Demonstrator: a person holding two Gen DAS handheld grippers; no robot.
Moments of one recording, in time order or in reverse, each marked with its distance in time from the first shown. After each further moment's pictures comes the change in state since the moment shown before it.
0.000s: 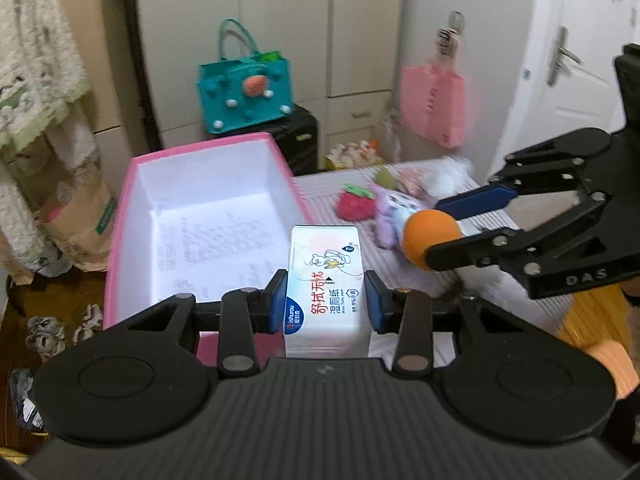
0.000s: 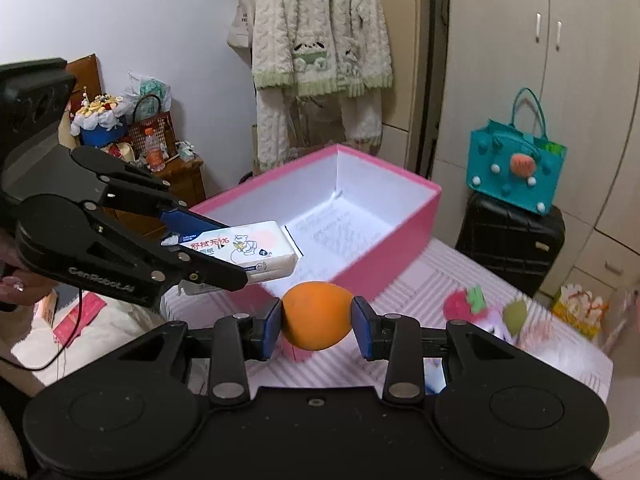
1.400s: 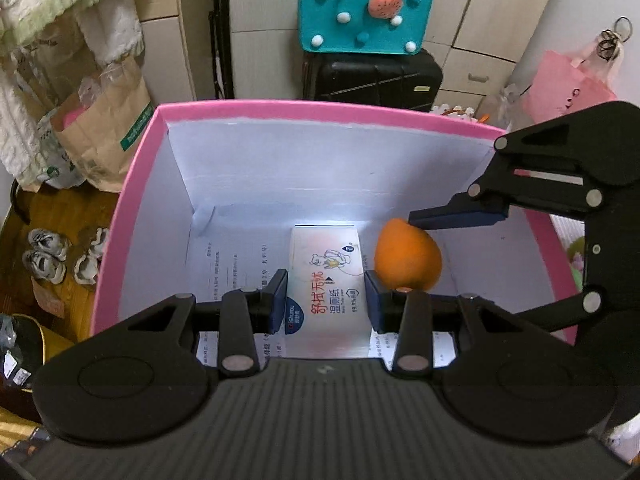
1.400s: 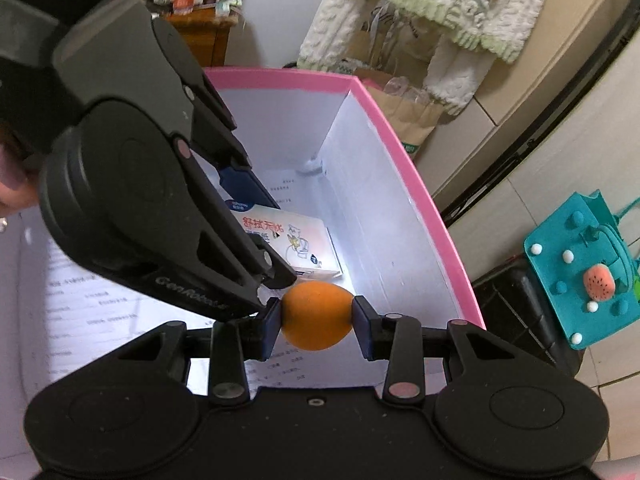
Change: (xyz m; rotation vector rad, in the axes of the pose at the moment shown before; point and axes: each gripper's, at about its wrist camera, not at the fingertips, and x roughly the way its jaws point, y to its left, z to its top) left arm 0.229 0.151 0.065 -0.270 0.252 0.119; right arm 0.266 -0.056 0.115 -0.542 0.318 0.045
